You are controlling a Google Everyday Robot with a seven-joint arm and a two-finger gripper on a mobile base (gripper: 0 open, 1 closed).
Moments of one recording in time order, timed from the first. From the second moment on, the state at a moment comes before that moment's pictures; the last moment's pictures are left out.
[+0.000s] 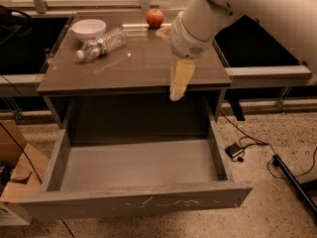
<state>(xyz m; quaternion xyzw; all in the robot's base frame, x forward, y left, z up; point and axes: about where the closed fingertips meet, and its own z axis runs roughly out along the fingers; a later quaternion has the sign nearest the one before) 0.614 -0.033 0.909 -0.76 0.59 0.00 0.27</state>
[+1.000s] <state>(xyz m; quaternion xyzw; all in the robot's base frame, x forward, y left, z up) 0.710 0.048 0.888 -0.76 0.56 0.02 0.32</state>
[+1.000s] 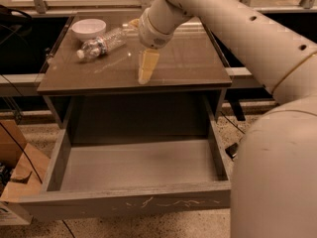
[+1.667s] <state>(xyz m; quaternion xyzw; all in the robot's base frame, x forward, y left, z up) 0.761 0.084 0.883 -0.75 0.56 0.04 0.35</state>
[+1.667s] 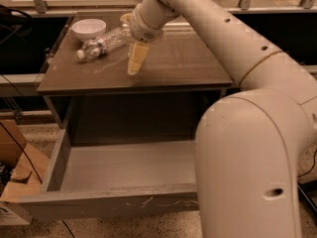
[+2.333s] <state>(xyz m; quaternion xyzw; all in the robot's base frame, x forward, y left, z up) 0.800 0.113 0.886 -0.75 0.55 0.05 0.36</state>
